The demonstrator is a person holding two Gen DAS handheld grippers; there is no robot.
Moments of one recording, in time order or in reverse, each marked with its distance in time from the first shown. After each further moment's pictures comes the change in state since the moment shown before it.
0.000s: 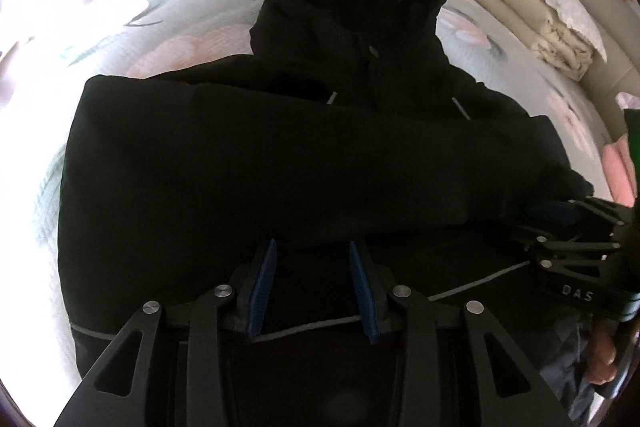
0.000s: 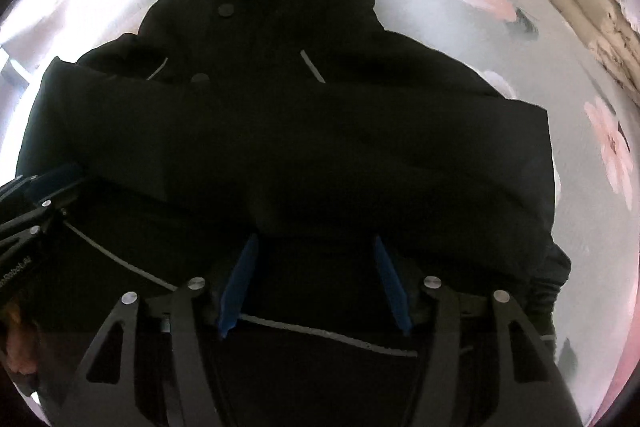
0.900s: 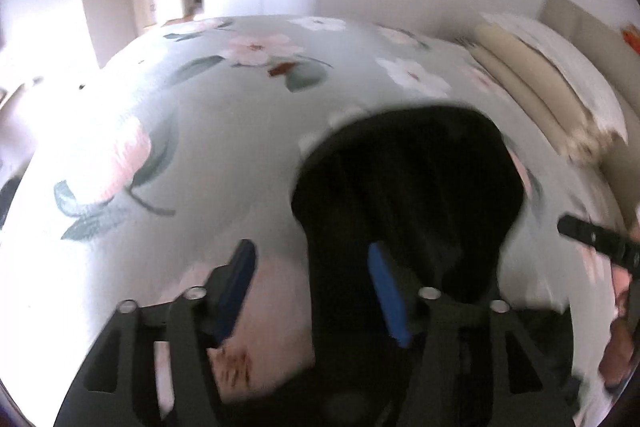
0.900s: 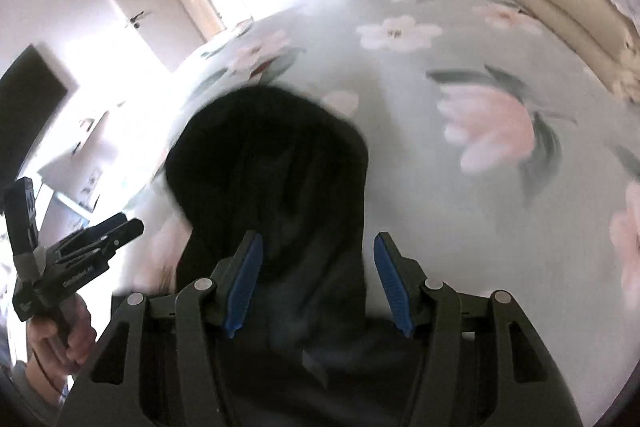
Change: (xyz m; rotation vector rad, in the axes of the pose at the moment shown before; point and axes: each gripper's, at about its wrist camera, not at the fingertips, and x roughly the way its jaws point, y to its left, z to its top) left arm 0.009 0.058 0.239 -0.054 -0.206 0.013; right arm -0.042 -0.088 0.212 0.228 -0.294 0.244
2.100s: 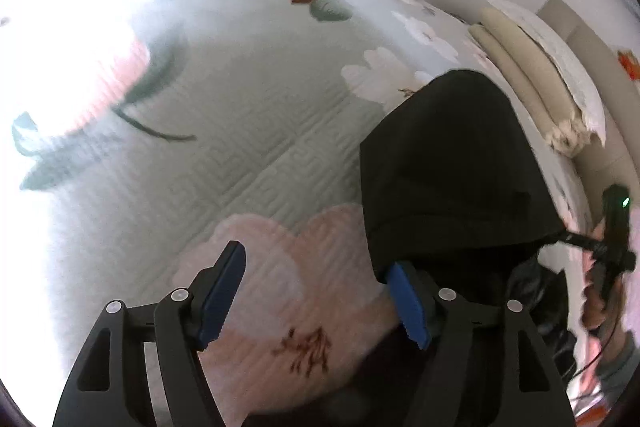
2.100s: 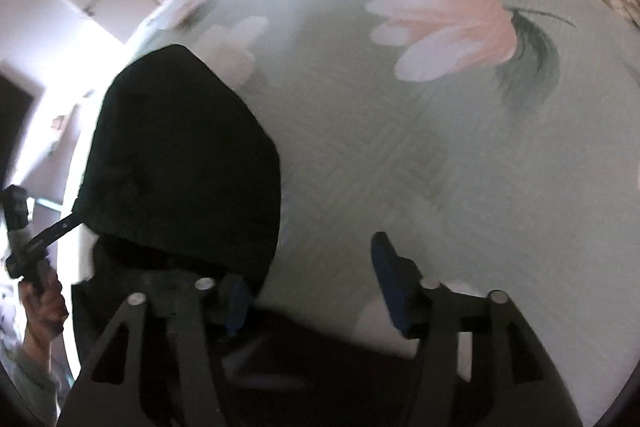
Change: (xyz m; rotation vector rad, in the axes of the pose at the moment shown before) left arm 0.039 0.091 -0.032 -0.048 0.177 -0.137; right arm 0.046 -0.099 -0.049 0.107 0.210 0.026
